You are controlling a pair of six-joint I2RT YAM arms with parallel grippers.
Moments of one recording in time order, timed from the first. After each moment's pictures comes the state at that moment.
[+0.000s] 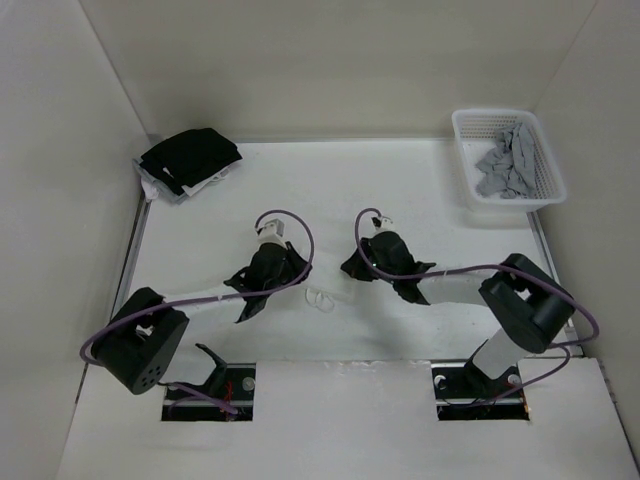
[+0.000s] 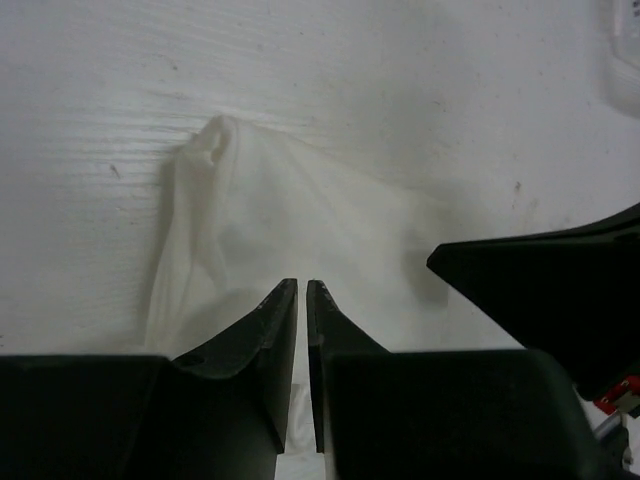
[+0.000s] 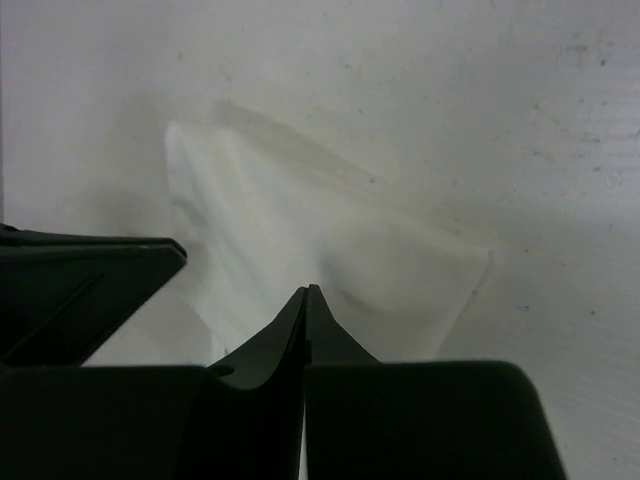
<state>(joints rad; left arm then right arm) -0.66 1.33 0.41 0.39 -0.12 -0.82 0.74 1.57 0.64 0.40 0.03 0.82</state>
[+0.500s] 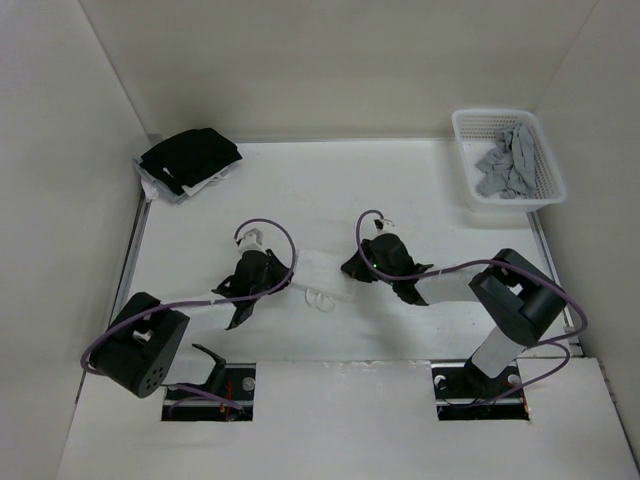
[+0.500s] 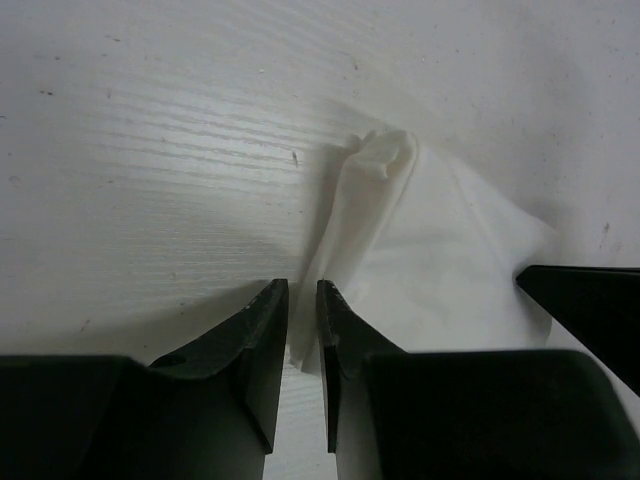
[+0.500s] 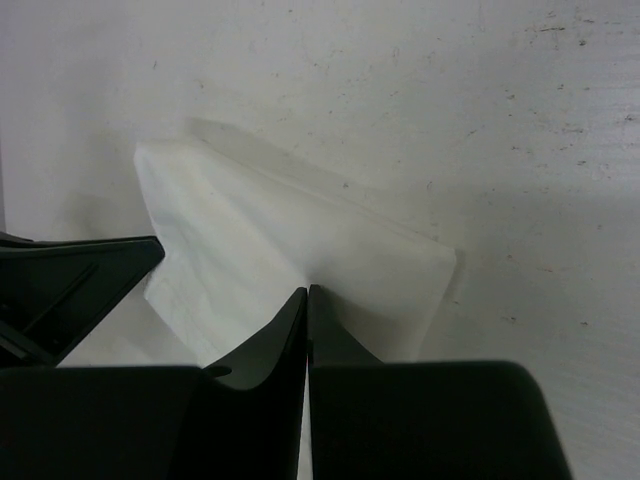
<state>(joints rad) -0.52 1.33 0.29 0.45 -0.11 -0.83 0.73 1.65 0.62 0.48 0.03 0.87</state>
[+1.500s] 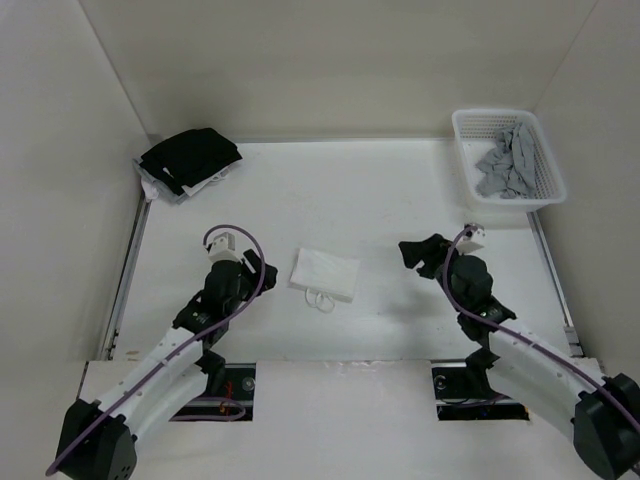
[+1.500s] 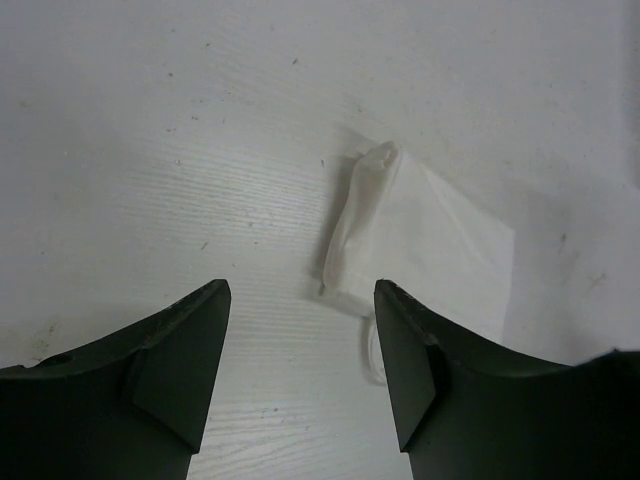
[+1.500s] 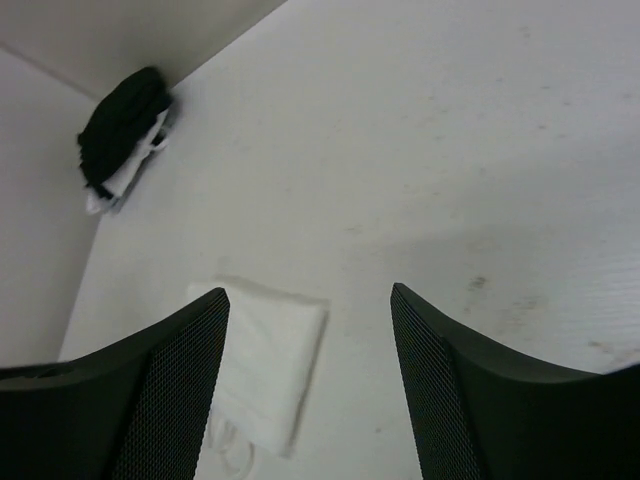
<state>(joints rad) -0.46 0.69 0.27 -0.07 -0.18 -0.76 0.52 0.82 0.28 0.38 0.18 0.74</state>
